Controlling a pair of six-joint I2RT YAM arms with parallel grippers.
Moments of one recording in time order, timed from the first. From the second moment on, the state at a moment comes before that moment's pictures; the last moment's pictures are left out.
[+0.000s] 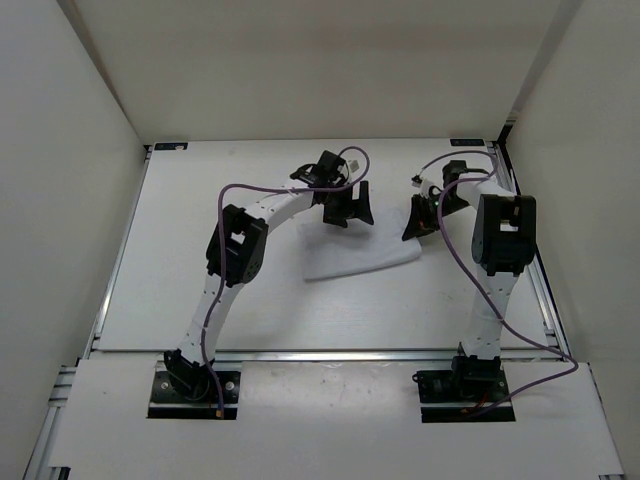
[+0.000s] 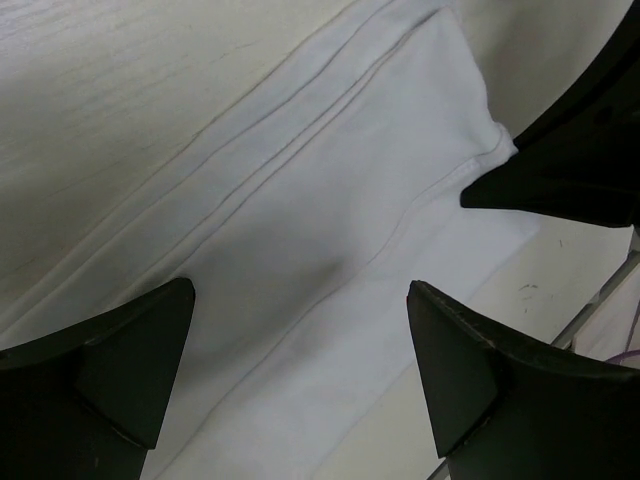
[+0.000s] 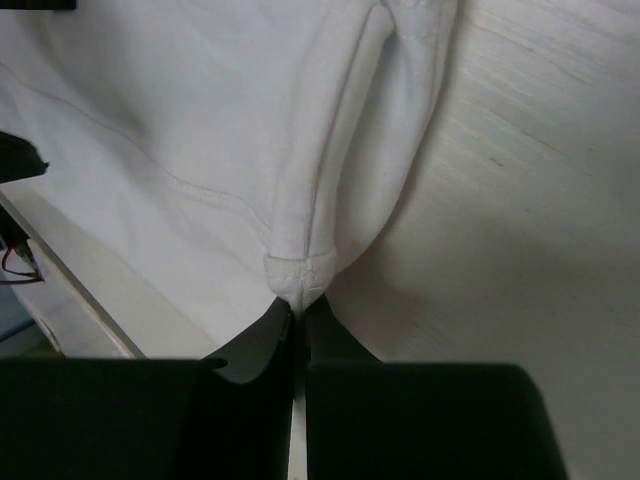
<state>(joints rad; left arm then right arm) -0.60 2.42 2.03 -0.53 0.41 -0.50 0.00 2.20 1.61 -0.89 -0.72 -0.24</state>
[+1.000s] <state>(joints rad) -0.57 1.75 1.05 -0.22 0.36 -0.56 0.12 1.92 1.68 -0.93 -0.56 -0.26</state>
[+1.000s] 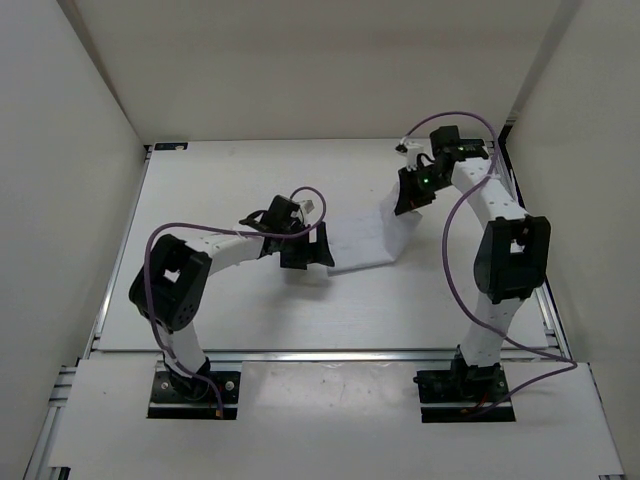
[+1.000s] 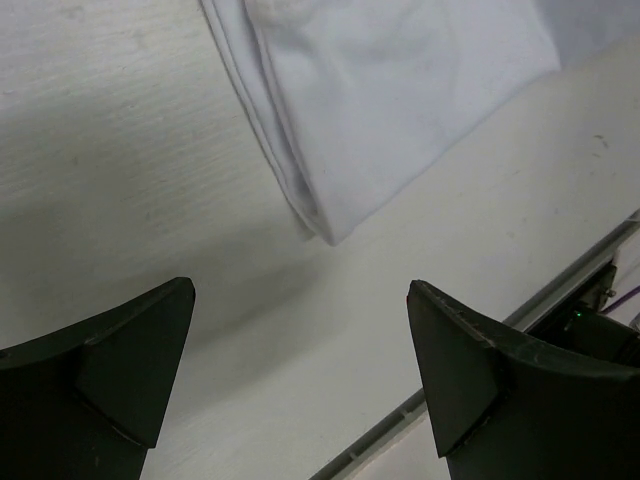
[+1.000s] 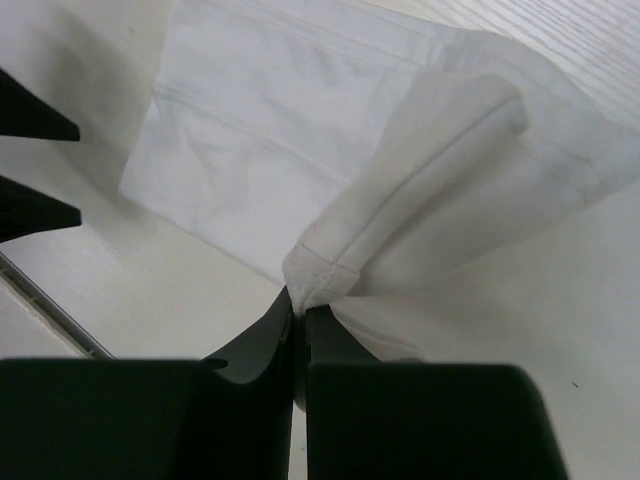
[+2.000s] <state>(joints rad) -0.54 1.84 1.06 0.21 0.55 -0.83 0.30 1.81 1.56 -0.89 -0.42 -0.29</state>
